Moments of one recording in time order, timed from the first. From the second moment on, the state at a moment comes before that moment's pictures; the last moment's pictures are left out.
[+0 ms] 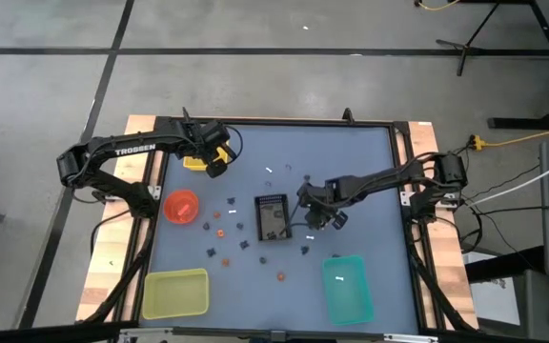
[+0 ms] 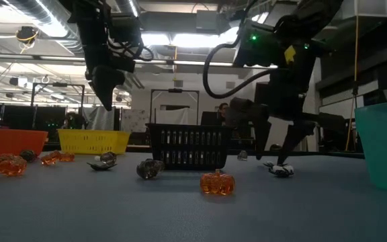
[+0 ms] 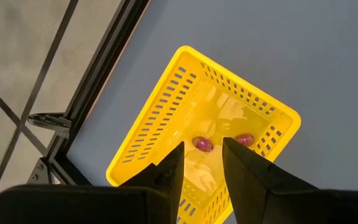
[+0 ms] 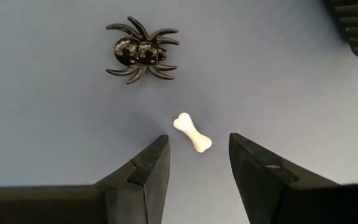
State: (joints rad) left arm 0.50 1.34 0.97 -0.85 -0.38 -0.03; right arm 0.02 1.75 0.97 -0.50 0.06 -0.93
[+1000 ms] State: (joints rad) left arm 0.50 1.34 0.97 -0.85 -0.38 -0.03; right arm 0.03 1.75 0.96 -0.51 0.02 -0.92
